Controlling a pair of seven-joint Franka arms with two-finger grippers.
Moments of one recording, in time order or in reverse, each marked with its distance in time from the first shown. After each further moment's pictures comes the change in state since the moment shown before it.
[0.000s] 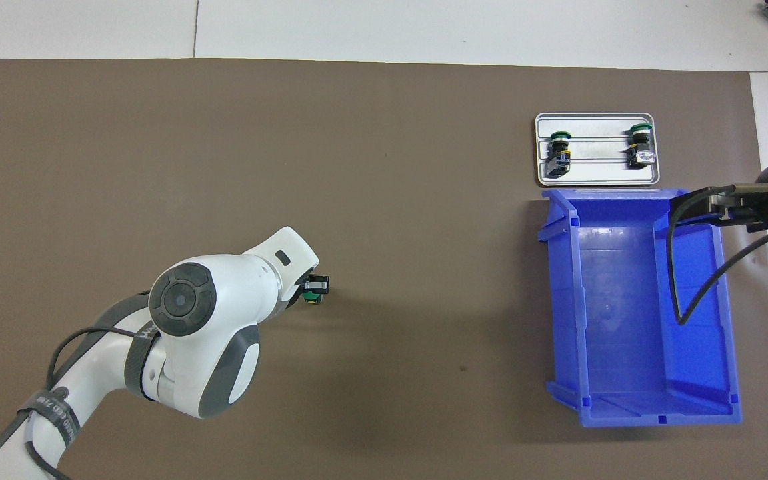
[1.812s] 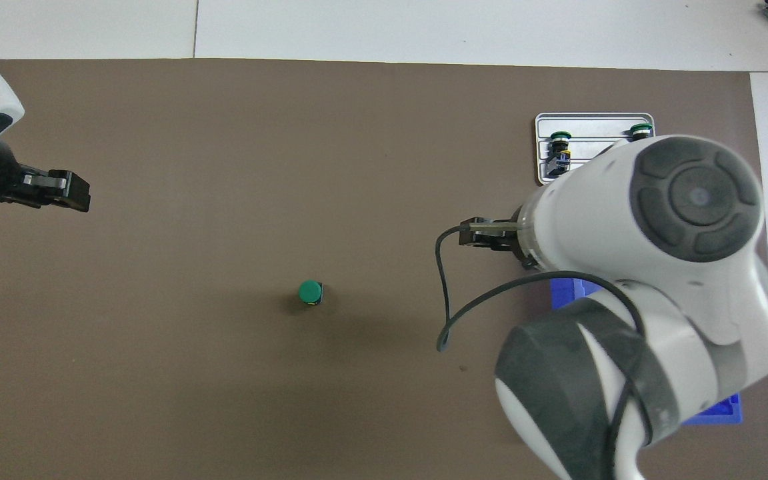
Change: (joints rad) left arm 0.384 0.017 0.035 0.763 0.229 -0.931 0.274; right arm 0.398 0.063 0.025 -0.083 -0.007 0.214 0.477
